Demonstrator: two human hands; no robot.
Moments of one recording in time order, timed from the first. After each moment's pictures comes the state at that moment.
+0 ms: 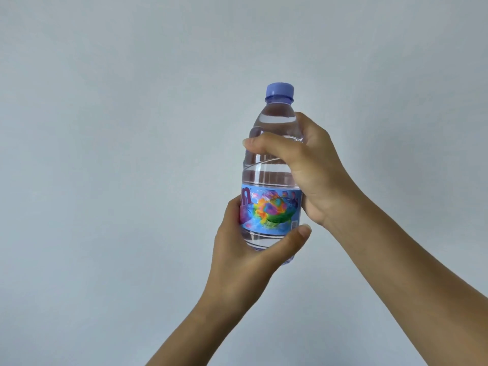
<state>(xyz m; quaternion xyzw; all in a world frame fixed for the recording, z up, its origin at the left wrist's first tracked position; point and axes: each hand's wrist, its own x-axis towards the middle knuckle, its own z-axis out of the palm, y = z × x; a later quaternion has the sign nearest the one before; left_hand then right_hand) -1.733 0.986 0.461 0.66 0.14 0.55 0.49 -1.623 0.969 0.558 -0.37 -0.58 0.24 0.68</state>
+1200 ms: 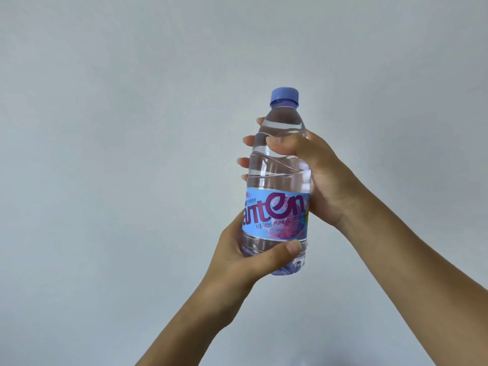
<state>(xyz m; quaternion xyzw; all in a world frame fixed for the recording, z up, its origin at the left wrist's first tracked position) -1.745 0.975 0.443 0.66 0.11 0.45 0.59 -1.604 0.959 0.540 -0.28 -0.63 0.39 0.62</state>
